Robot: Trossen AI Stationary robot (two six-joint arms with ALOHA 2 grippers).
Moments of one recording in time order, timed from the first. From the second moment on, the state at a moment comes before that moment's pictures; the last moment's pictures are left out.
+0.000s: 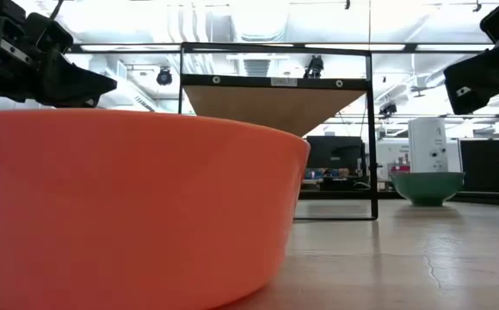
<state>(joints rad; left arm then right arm) -0.05 0.29 0.01 0.19 -0.05 -0.09 0.53 0.08 0.07 -0.13 0.44 0.22</state>
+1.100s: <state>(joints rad) -0.05 0.29 0.01 0.19 -0.05 -0.09 0.53 0.08 0.07 0.26 0.45 0.81</state>
